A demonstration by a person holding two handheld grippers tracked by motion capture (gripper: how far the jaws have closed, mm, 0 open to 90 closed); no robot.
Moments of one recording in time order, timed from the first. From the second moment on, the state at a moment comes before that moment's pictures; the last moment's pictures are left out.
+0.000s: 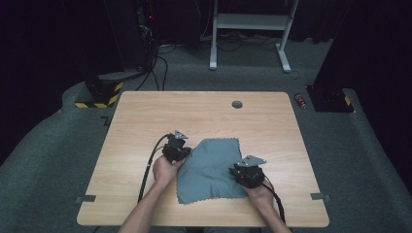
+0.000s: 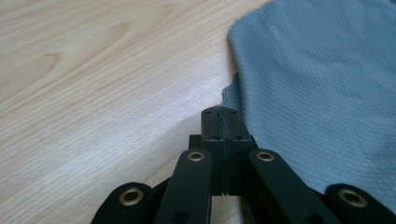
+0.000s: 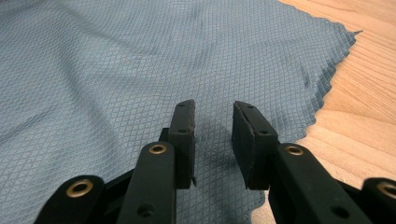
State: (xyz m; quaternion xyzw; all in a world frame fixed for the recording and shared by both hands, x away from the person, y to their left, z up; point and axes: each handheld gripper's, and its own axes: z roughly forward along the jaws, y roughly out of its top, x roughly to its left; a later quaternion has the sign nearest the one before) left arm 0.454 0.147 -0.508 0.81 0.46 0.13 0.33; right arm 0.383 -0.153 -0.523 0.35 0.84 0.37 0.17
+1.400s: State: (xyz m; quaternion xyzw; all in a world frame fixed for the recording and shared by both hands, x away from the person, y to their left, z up) left arm 0.352 0.147 -0.502 0.85 0.39 0.14 0.32; right arm 0.381 -0.167 -0.515 0.36 0.85 0.35 0.14
